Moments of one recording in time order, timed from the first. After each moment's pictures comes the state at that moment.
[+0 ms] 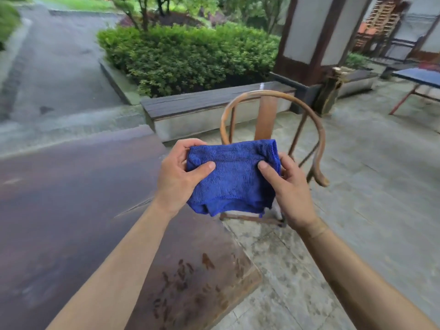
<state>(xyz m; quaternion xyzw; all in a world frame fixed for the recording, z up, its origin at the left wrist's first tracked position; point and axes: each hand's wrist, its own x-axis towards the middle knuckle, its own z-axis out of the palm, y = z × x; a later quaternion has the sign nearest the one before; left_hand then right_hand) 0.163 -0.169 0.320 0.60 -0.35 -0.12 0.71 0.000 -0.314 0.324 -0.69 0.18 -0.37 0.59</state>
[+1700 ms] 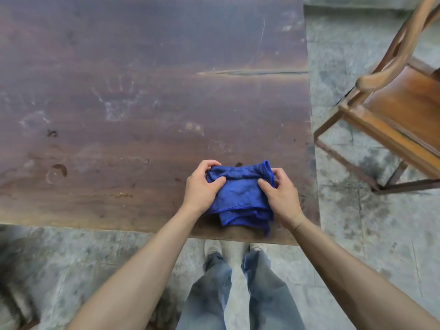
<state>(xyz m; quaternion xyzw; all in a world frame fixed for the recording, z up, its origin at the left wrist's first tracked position) 0.113 -0.087 0.002 0.83 0.08 -0.13 0.54 0.073 -0.291 0.002 -0.79 0.27 0.10 0.55</state>
